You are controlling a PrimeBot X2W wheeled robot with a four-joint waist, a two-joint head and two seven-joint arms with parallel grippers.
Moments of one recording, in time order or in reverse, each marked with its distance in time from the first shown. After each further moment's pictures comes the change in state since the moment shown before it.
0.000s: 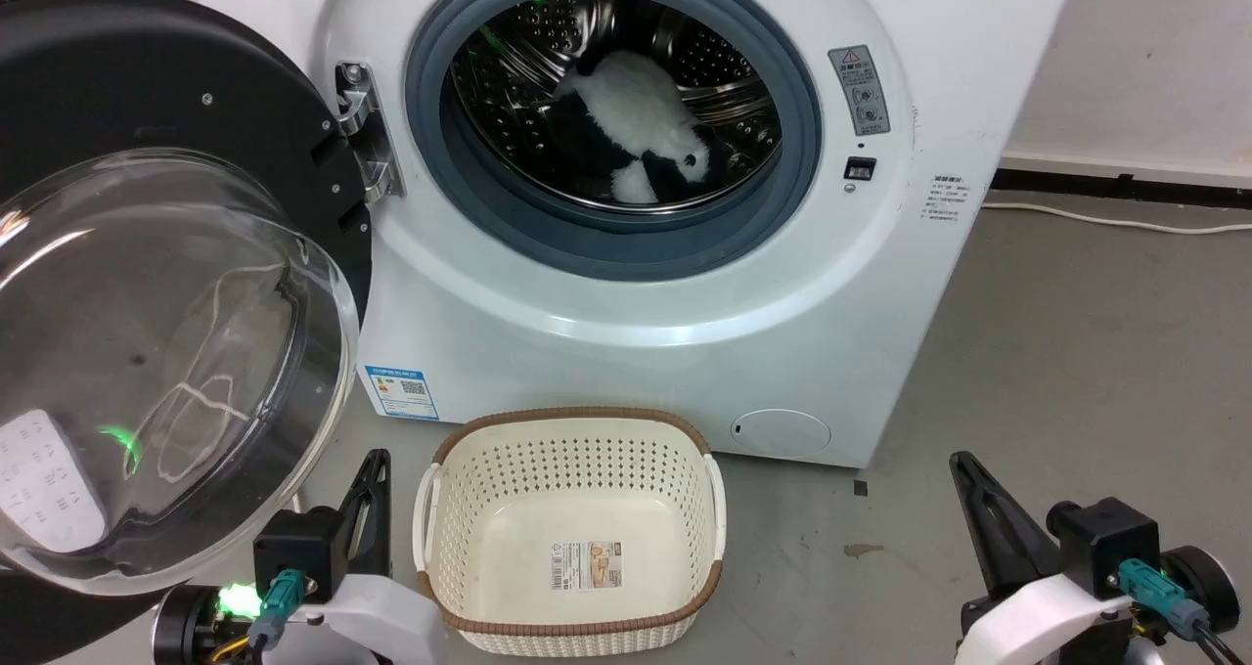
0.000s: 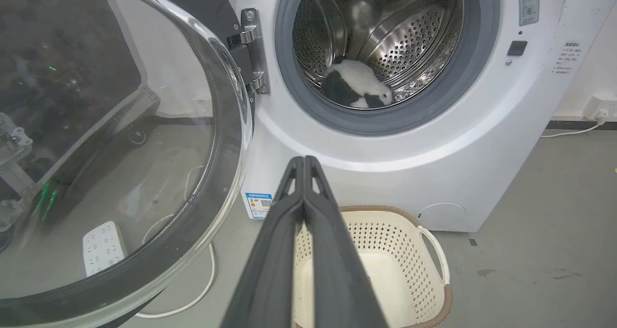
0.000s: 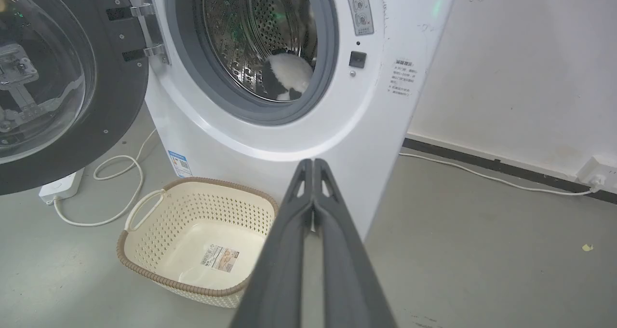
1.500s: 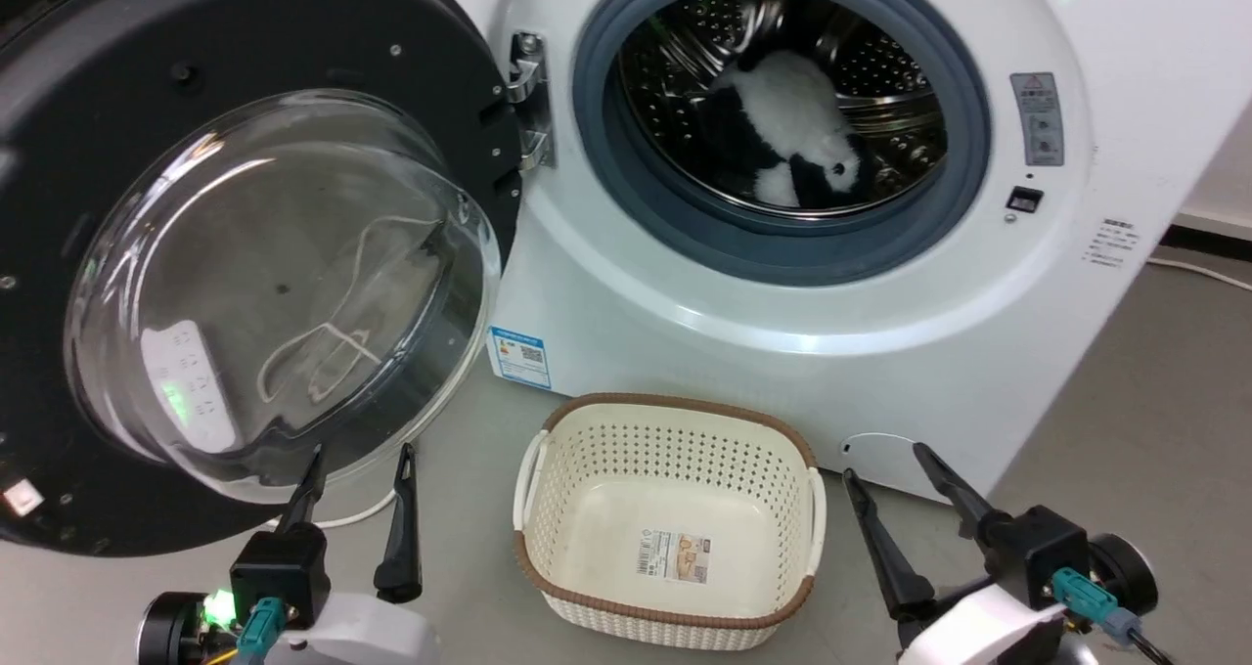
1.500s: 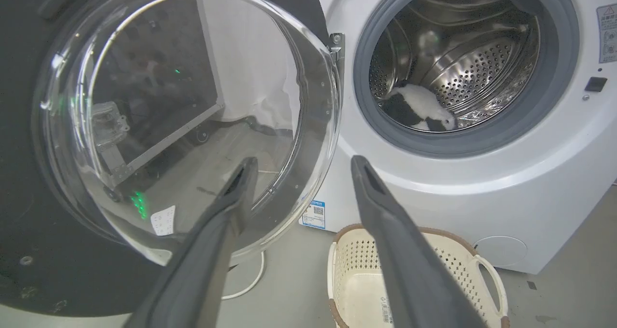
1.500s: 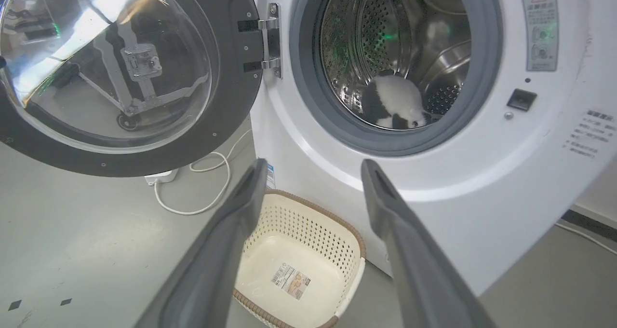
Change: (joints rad) left arm 0.026 0.001 0.010 -0.036 -0.009 -0.008 -0.089; right arm -0.031 -0.007 0.120 0.069 0.026 0.000 -0.089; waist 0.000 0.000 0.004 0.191
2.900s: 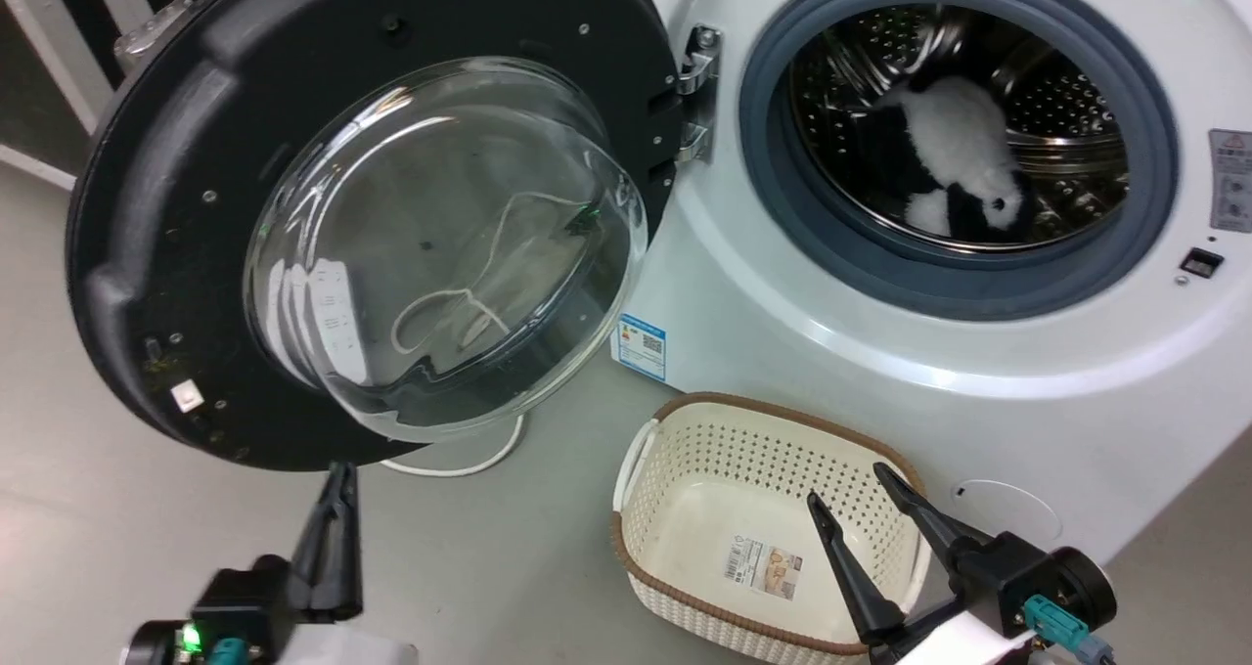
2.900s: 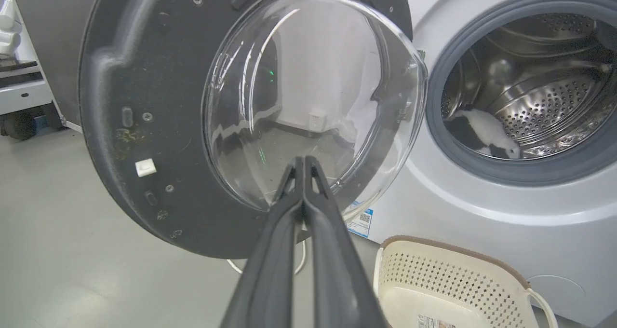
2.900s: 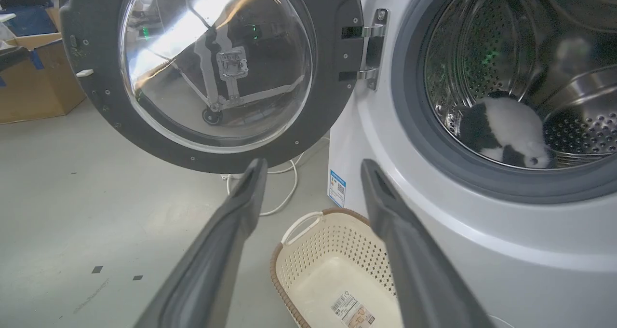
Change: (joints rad) left arm 0.041 -0.001 0.020 0.015 -0.052 -0.021 -0.098; right arm -0.011 -0.026 0.094 0.073 0.042 0.000 -0.097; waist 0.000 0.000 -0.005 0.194
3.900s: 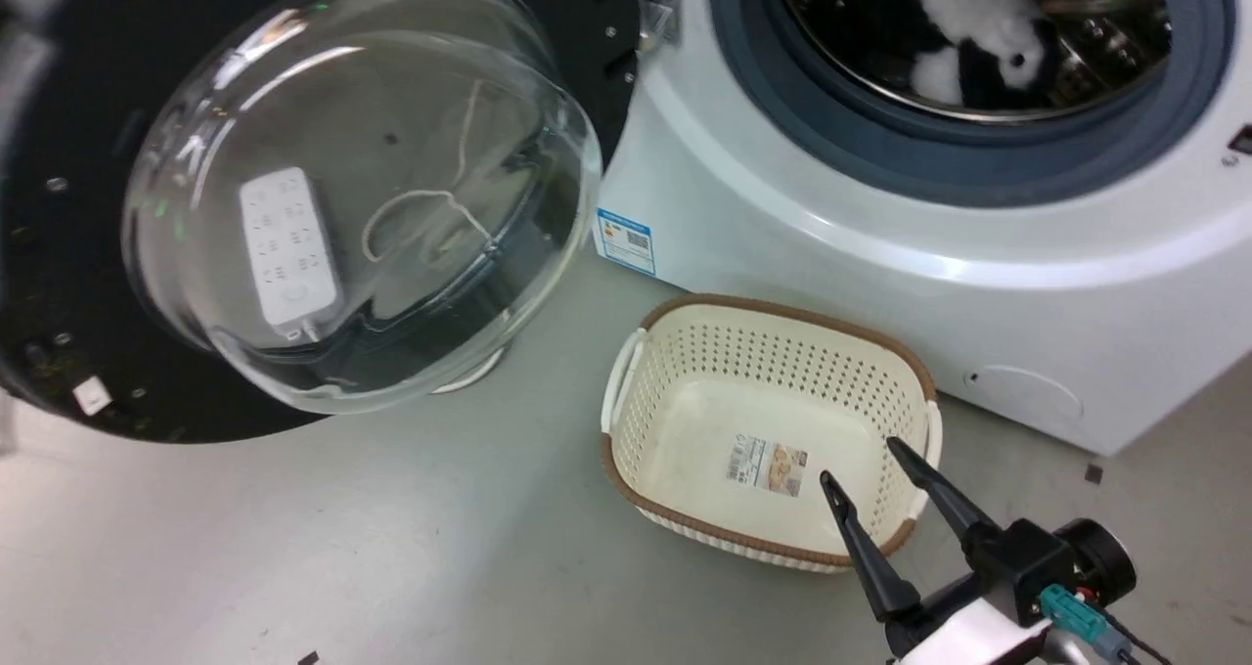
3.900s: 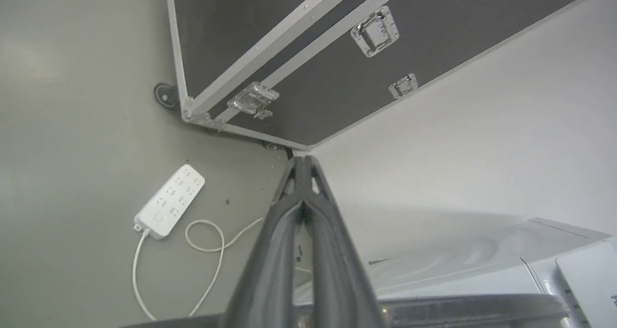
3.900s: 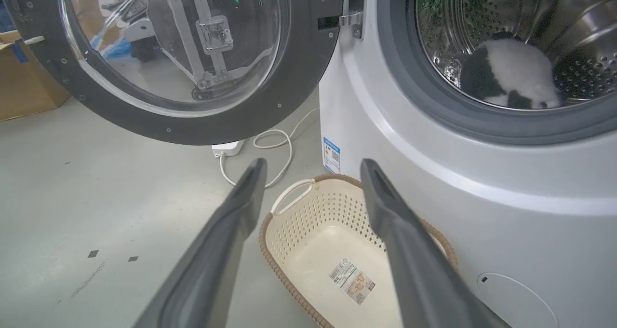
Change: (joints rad) left arm -0.764 0.399 0.592 0.464 -0.884 0.134 0.517; right arm -0.041 -0.059 0.034 0.012 -0.001 0.000 -0.061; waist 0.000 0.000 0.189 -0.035
